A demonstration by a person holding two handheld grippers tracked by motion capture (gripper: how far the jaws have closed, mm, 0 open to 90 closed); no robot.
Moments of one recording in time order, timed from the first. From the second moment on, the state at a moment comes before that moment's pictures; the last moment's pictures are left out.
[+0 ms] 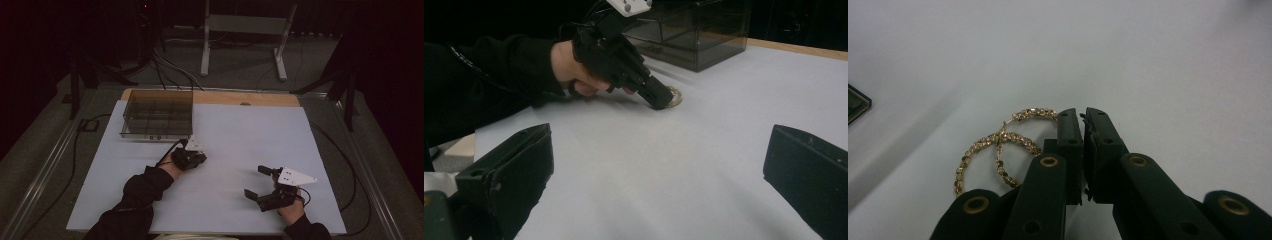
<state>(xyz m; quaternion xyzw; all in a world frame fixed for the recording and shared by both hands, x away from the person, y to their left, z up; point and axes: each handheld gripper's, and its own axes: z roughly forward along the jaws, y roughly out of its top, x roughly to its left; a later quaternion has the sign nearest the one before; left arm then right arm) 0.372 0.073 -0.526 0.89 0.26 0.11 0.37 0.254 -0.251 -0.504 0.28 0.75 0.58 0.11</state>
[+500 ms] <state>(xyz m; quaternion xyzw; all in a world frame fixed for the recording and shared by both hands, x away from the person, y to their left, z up) 0.367 0.072 -0.520 0.89 0.24 0.11 0.36 0.254 -0.251 -0.504 0.28 0.75 0.58 0.11</state>
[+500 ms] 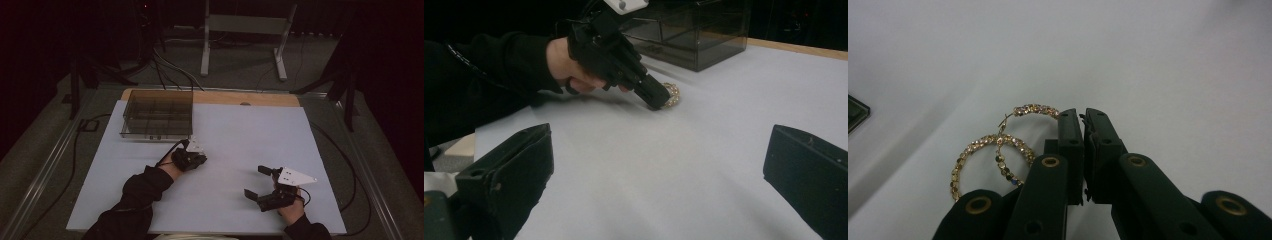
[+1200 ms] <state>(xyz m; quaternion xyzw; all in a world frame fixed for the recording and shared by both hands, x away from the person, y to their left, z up) 0.354 0.086 -0.487 0.89 0.23 0.11 0.39 0.254 -0.251 -0.504 0.28 0.75 0.58 0.11</state>
